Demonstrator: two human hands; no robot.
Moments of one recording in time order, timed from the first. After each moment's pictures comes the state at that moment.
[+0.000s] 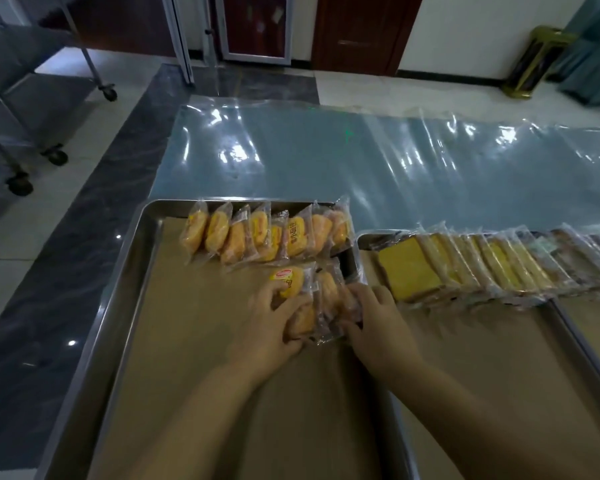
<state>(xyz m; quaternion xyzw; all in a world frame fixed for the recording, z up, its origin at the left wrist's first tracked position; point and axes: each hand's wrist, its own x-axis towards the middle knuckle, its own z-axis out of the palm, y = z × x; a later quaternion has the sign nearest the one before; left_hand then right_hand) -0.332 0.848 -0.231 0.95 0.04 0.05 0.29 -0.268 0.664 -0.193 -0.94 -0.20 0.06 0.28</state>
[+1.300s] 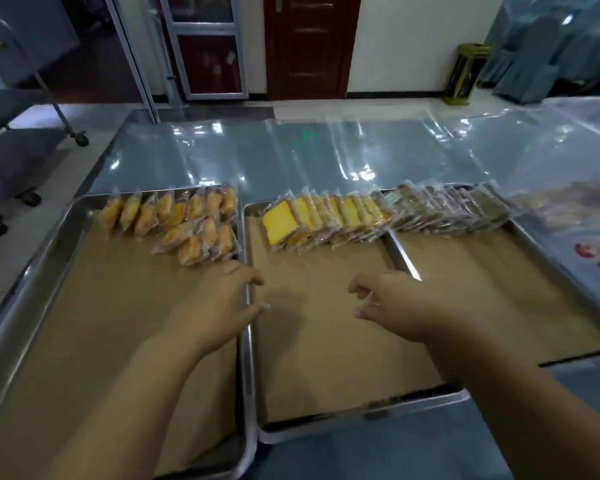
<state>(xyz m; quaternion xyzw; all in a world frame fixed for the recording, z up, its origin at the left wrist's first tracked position) -0.414 0.655 -0.104 0.97 -0.02 0.06 0.22 -0.330 0.397 -0.091 -0.94 -0.25 0.17 0.14</state>
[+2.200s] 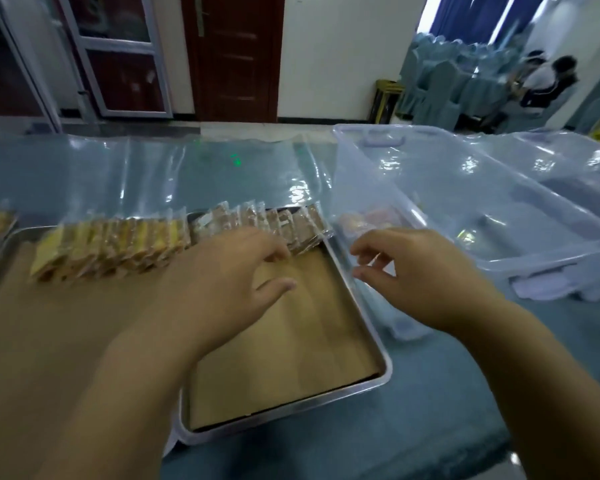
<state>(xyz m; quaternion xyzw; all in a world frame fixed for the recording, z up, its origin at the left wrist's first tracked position) -0.303 0.247 -0.005 0.96 -0.14 0.17 0.20 -0.253 0.023 0.016 -0.95 -0.27 -0.08 0.12</state>
